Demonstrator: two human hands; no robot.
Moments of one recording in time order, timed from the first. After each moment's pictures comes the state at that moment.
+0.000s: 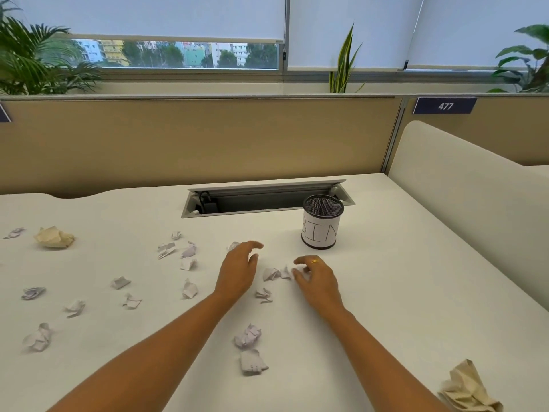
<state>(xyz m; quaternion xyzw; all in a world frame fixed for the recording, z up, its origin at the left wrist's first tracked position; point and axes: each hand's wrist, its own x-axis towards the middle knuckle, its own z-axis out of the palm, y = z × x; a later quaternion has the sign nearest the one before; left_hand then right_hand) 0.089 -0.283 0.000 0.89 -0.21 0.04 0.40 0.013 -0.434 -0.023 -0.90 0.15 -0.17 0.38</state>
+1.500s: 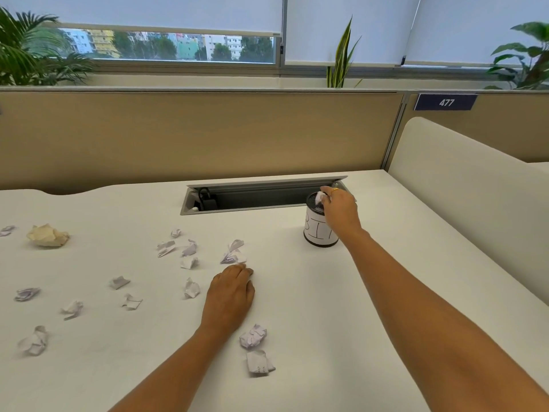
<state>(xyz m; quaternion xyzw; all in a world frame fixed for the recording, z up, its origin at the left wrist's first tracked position) 0.063 -0.248 -0.026 0.92 -0.29 0.15 0.21 0.085 -0.483 0.072 -0.88 0.22 -0.24 0.33</state>
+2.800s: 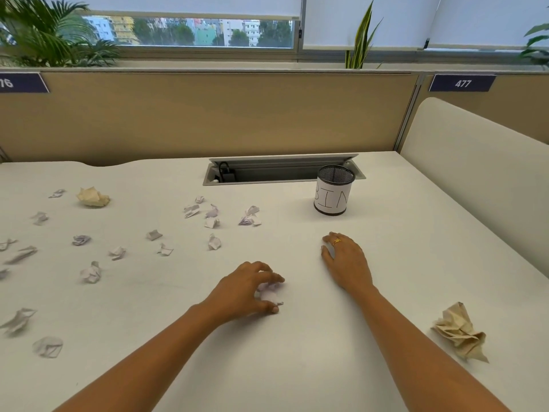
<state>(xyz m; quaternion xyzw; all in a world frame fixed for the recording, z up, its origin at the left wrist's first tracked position) -0.011 -0.204 -0.006 0.90 -0.37 -0.12 0.19 -0.033 -0.445 -0.036 -0.96 0.16 -0.13 0.20</state>
